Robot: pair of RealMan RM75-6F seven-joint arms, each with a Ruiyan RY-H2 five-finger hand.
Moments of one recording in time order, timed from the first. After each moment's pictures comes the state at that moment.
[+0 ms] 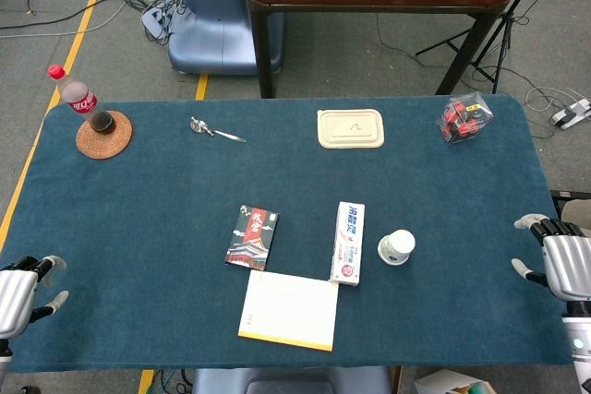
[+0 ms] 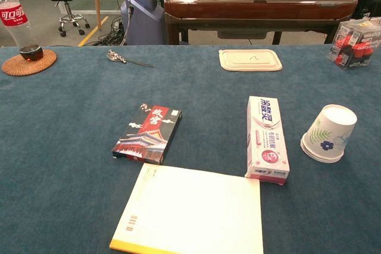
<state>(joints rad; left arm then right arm) -0.08 -1.09 -0.01 -1.59 1.55 1.51 0.16 0.10 -1.14 0.11 -1.49 -1.44 1.42 -0.04</state>
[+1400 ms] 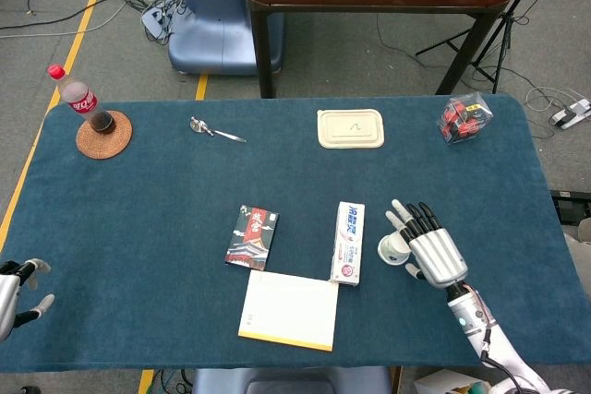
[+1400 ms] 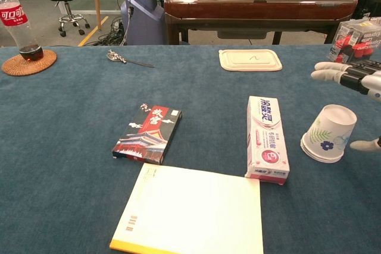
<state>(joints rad) -0.05 -1.05 -0.01 -1.62 1.52 1.53 0.14 0.34 -1.45 0.06 -1.42 -1.58 1.21 -0.30</state>
